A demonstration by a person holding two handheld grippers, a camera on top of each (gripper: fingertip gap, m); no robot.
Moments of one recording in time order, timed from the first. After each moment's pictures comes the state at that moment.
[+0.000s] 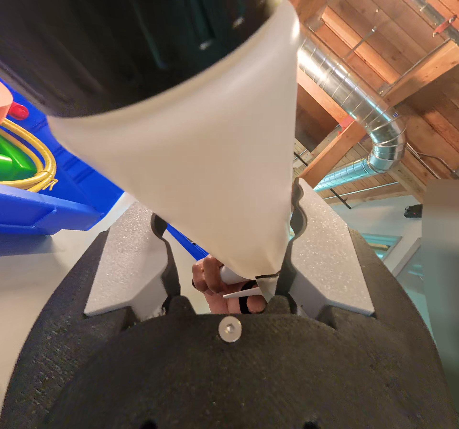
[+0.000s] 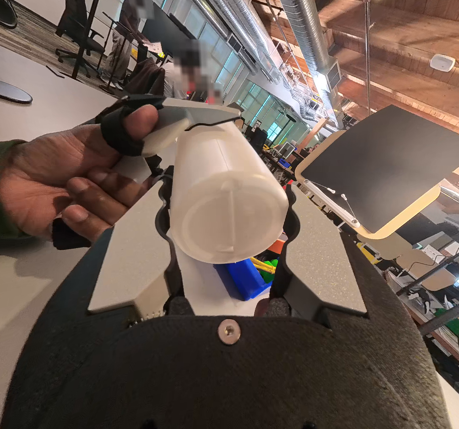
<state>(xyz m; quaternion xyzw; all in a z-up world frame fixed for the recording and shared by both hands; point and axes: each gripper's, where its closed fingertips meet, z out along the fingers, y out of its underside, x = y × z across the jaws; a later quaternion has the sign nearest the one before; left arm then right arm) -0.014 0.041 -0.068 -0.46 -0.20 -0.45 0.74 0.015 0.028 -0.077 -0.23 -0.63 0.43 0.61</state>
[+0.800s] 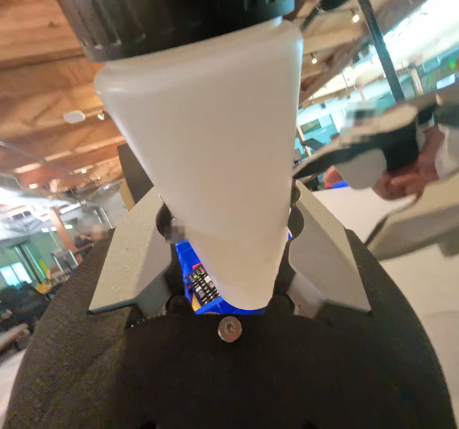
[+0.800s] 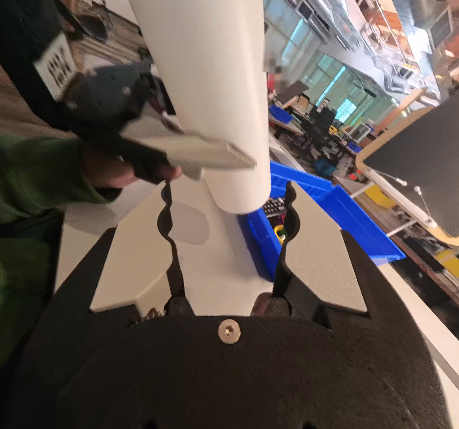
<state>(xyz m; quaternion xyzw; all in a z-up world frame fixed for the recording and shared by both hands) 0.005 0.018 -0.039 -0.53 0.03 0.36 0.77 0.045 0.021 -0.081 -0.22 -0.70 0.47 0.48</state>
